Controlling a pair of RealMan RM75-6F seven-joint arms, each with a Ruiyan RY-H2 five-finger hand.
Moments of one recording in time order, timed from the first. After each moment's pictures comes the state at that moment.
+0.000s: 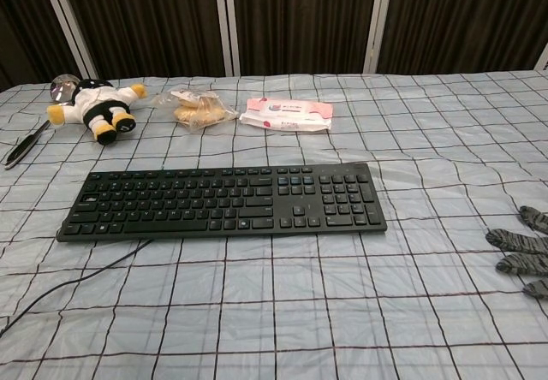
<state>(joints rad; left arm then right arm) -0.06 -1.17 0.04 -1.77 1.65 1.49 0.41 0.05 -1.11 0.03 -1.57 -1.59 1.54 0.11</state>
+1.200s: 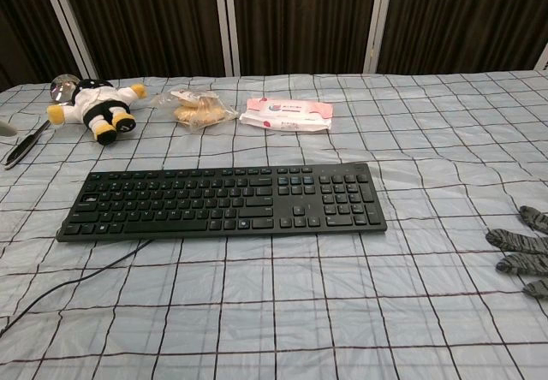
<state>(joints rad) -0.32 -1.13 -0.13 -2.03 0.99 1.13 0.70 0.05 -1.10 0.02 -1.58 -1.59 1.53 0.13</state>
